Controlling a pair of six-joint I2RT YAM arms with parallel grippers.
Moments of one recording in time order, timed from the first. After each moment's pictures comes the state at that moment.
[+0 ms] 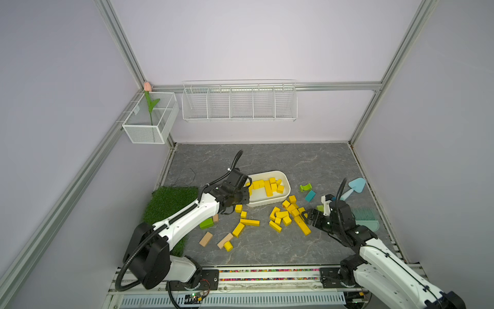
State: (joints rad) left arm -0.69 1.35 0.96 -0.55 -0.11 -0.58; right arm 0.39 0.79 0.36 -0.36 -0.20 0.73
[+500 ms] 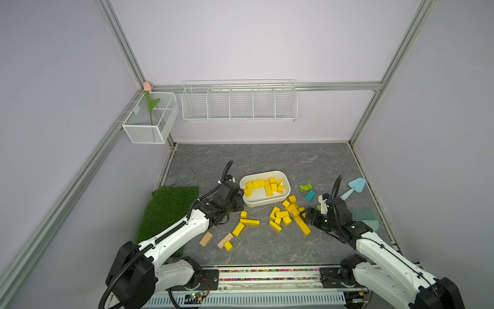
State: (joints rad) left arm -0.69 1.20 0.78 -0.40 -0.14 -0.59; right arm 0.39 0.89 0.39 -0.35 -0.22 0.73
